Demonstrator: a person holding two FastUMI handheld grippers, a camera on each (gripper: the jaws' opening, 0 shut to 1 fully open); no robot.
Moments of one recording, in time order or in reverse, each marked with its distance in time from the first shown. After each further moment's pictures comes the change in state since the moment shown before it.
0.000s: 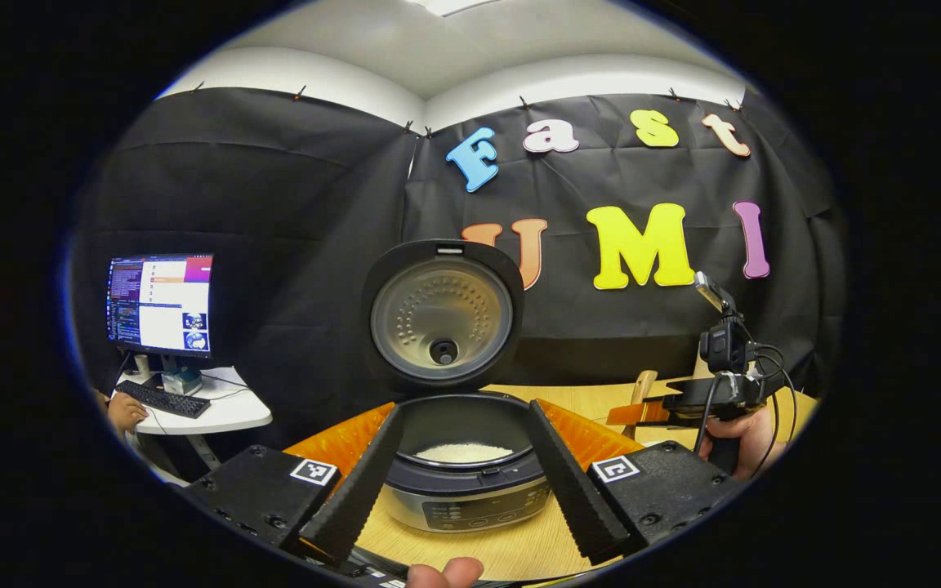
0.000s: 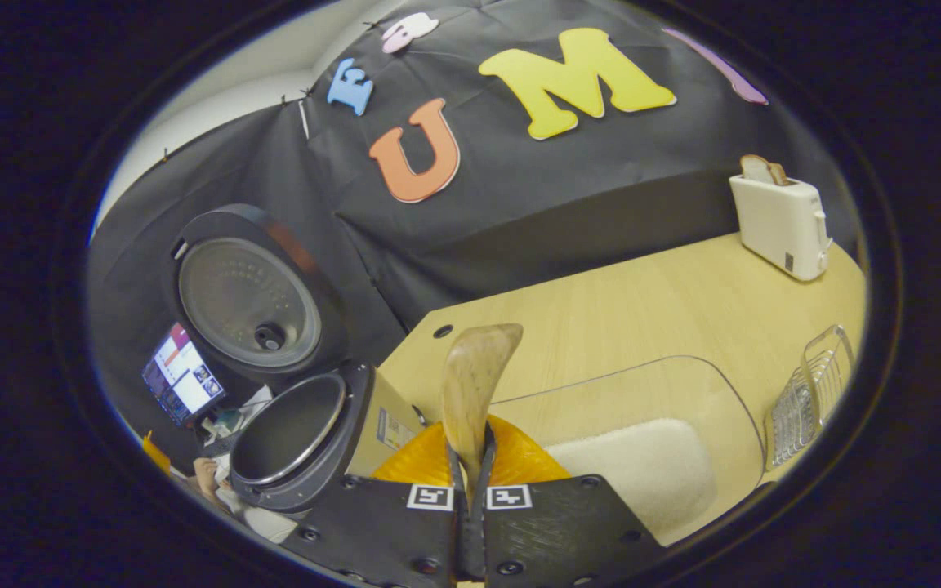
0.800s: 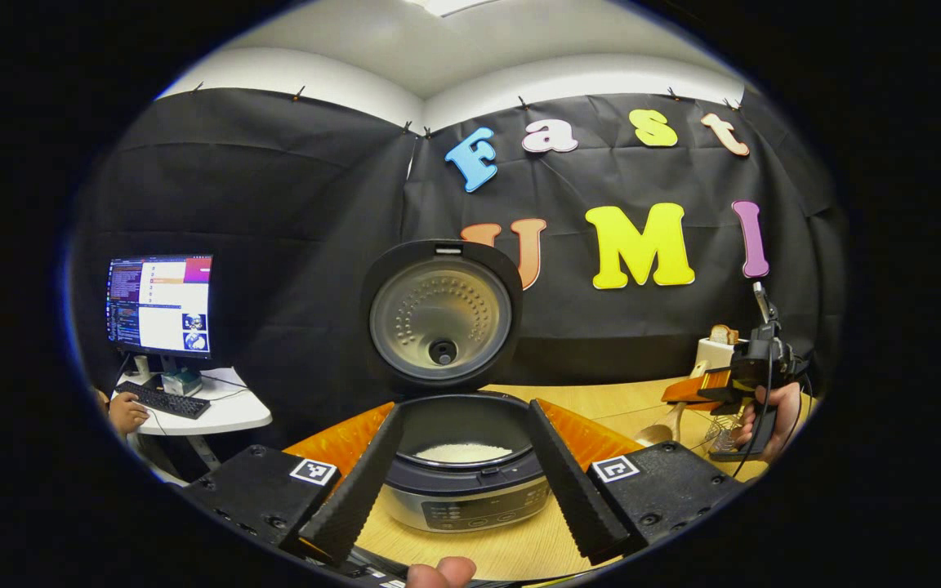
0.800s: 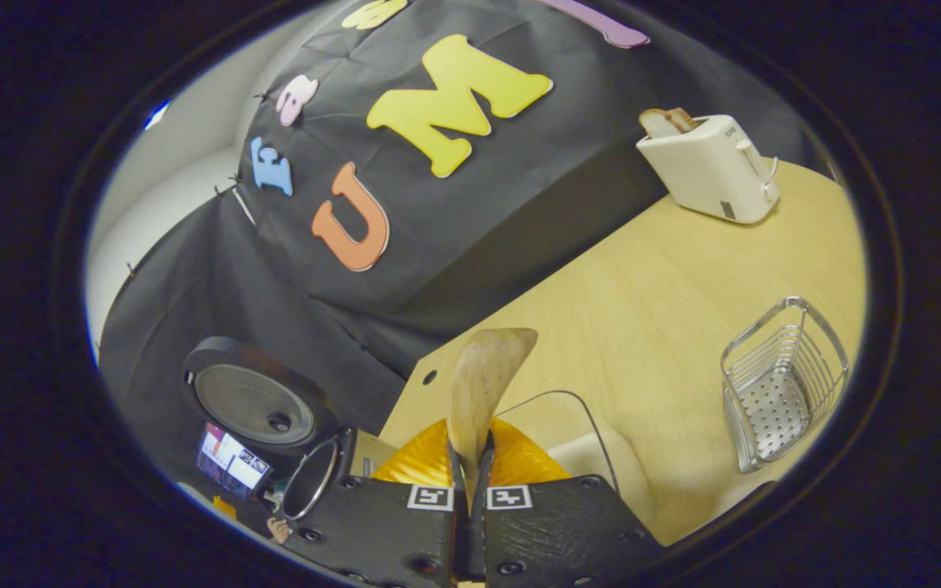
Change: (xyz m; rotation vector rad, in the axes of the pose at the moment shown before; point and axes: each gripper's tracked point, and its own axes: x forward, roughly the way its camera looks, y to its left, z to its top) left arm -0.001 0.006 -0.001 0.007 -0.005 0.011; right arm -0.042 -0.075 0.056 0.298 -0.124 0.033
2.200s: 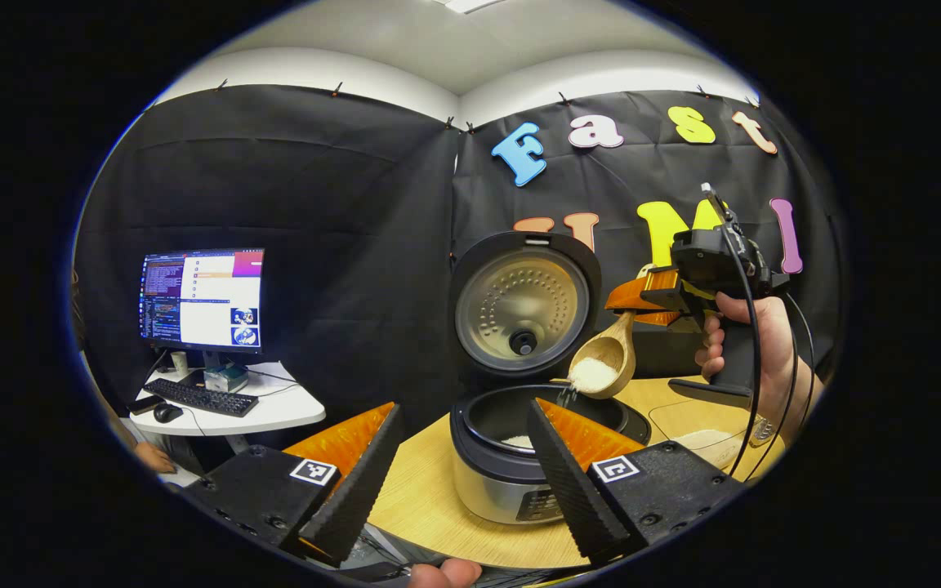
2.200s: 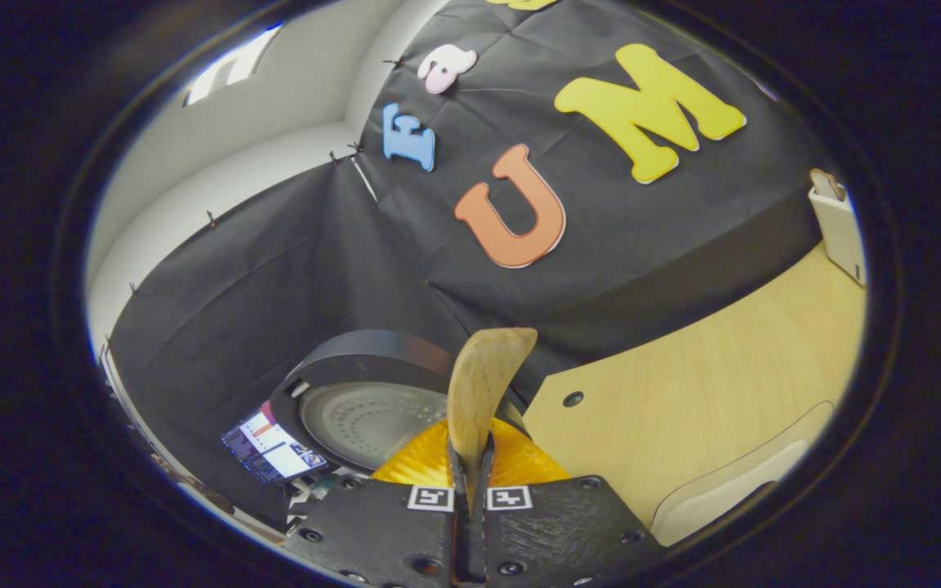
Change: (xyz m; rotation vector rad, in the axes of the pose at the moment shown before) left arm -0.007 0.077 -0.015 -0.012 0.031 0.138; right arm 0.067 0.274 -0.051 -0.271 0.002 0.295
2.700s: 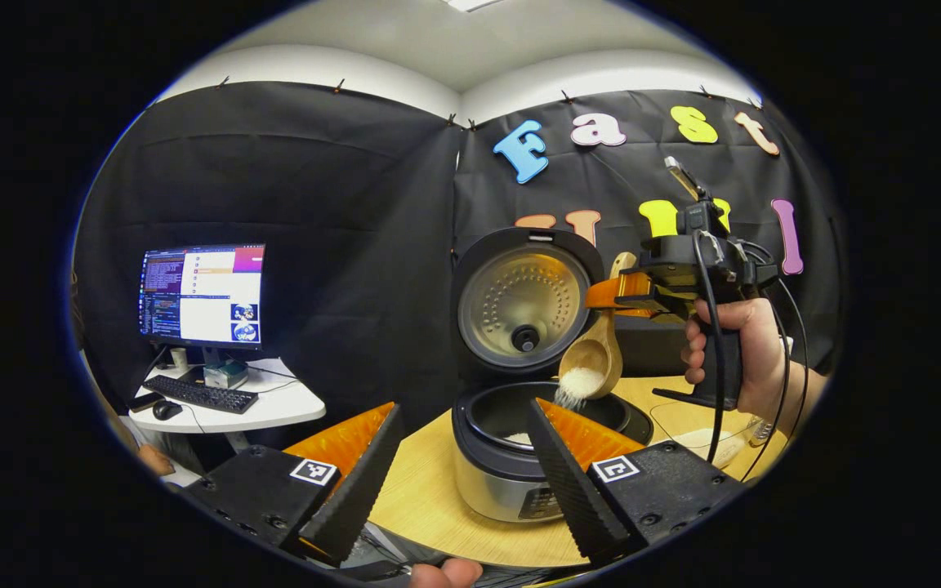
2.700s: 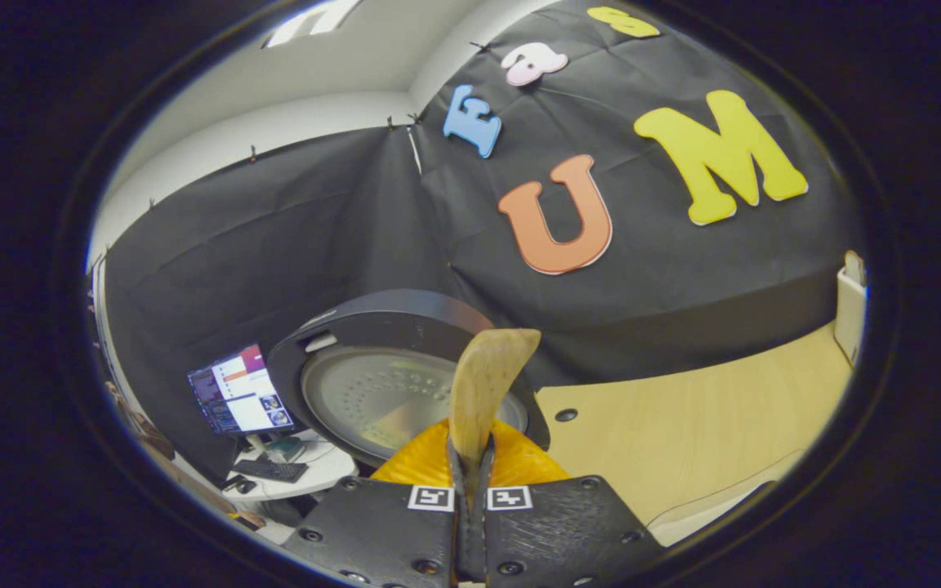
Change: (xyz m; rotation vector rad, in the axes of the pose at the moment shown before) left arm -0.003 0.001 -0.004 -0.006 0.015 -0.008; right arm 0.008 0.027 -0.010 -0.274 -0.008 -0.011
